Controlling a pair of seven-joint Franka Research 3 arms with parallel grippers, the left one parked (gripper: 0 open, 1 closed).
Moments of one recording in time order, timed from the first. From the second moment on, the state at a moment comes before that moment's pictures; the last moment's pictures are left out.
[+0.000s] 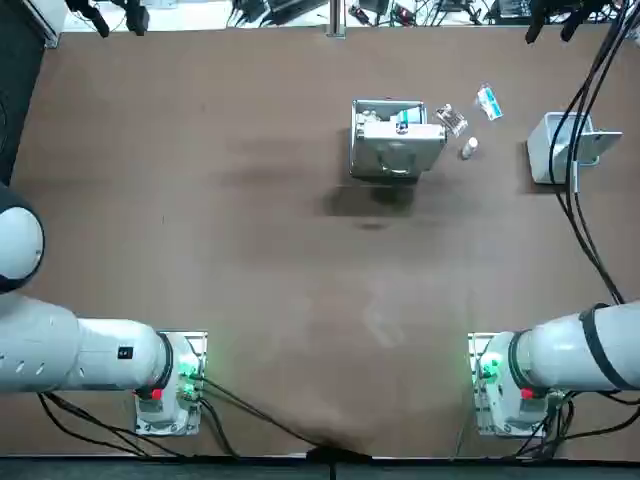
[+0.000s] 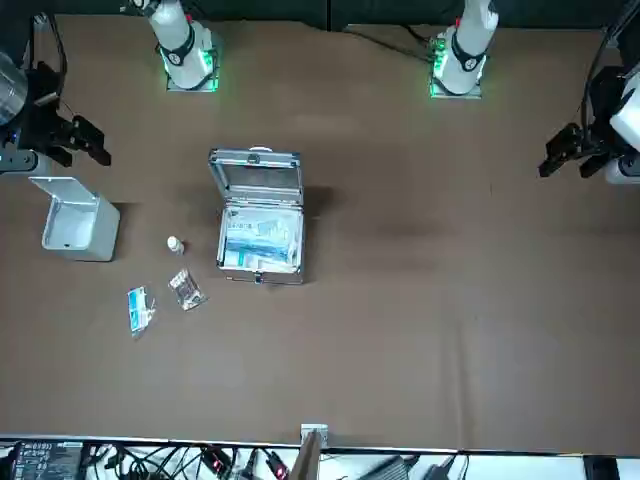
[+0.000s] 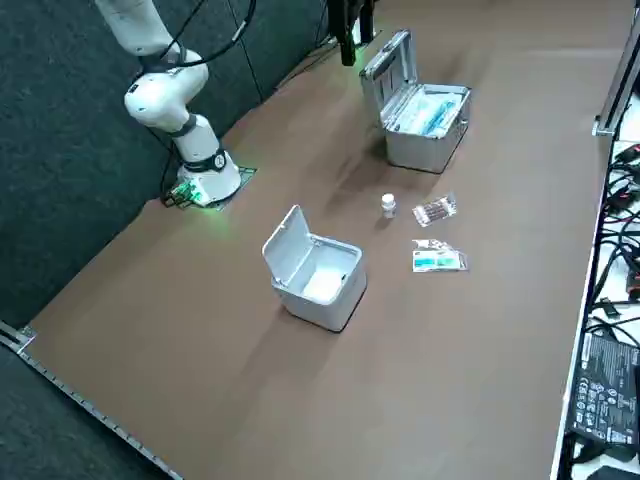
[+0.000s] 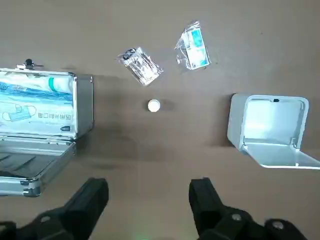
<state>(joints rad) 0.07 -0.01 -0.03 -1.62 0.01 1.55 0.02</state>
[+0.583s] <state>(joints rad) 0.07 0.02 -0.03 -1.62 0.01 1.56 0.02</state>
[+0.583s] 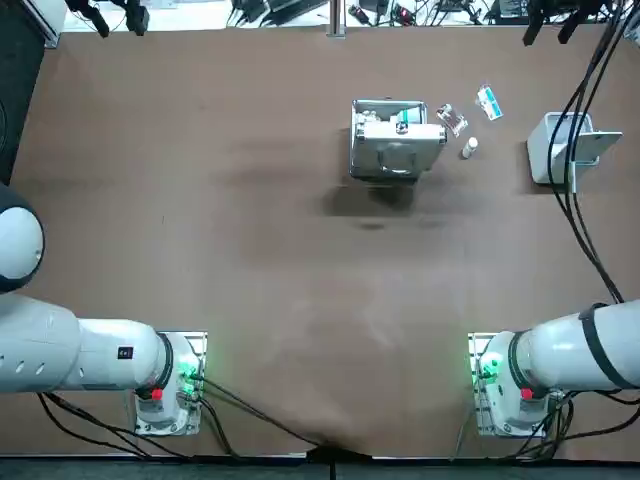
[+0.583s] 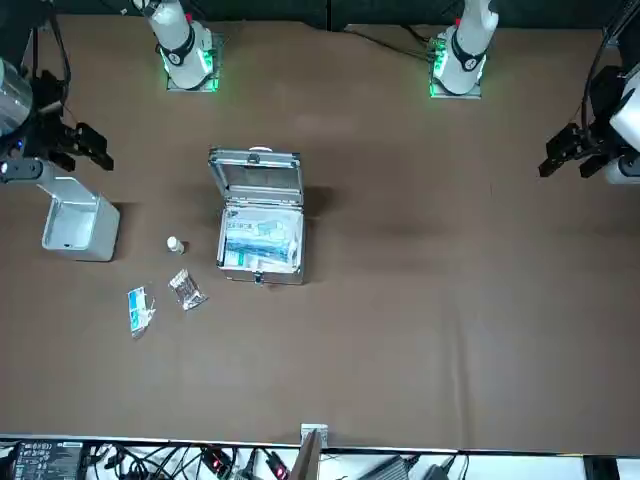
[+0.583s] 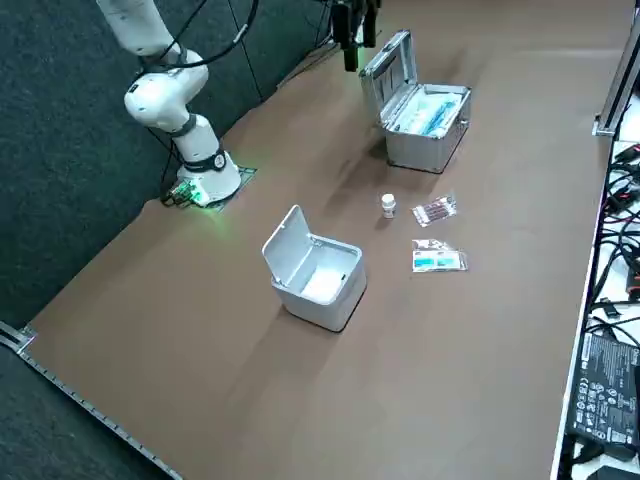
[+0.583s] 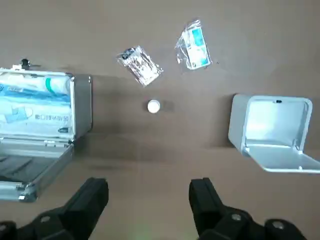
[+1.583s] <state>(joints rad) 0.06 0.41 -0.03 -1.64 0.01 2.04 0.02</state>
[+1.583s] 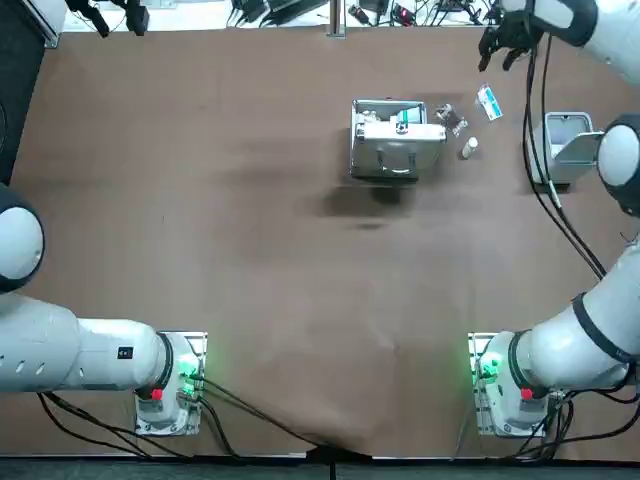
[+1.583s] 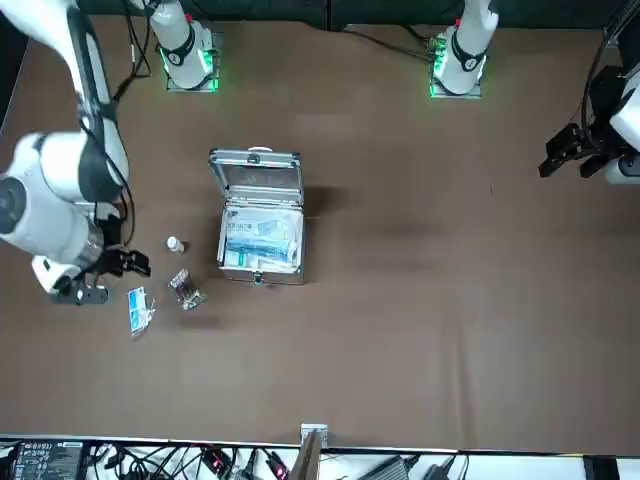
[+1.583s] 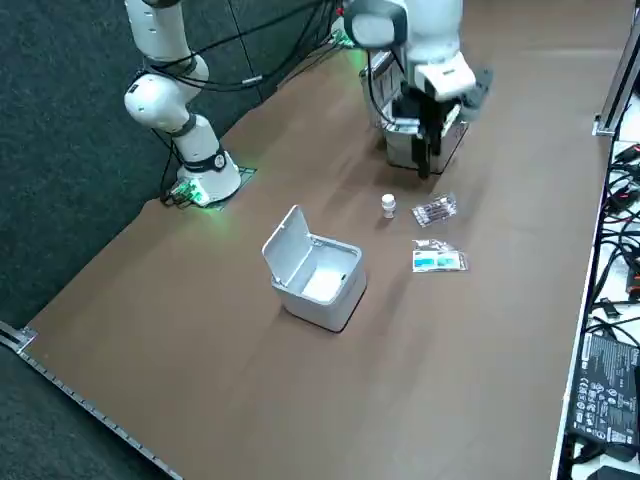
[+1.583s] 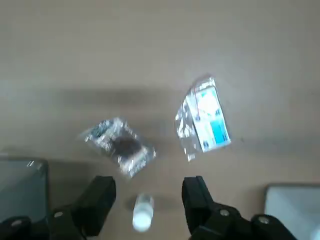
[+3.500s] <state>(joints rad) 0.01 0.78 -0.05 -1.63 -0.10 2.70 0.04</state>
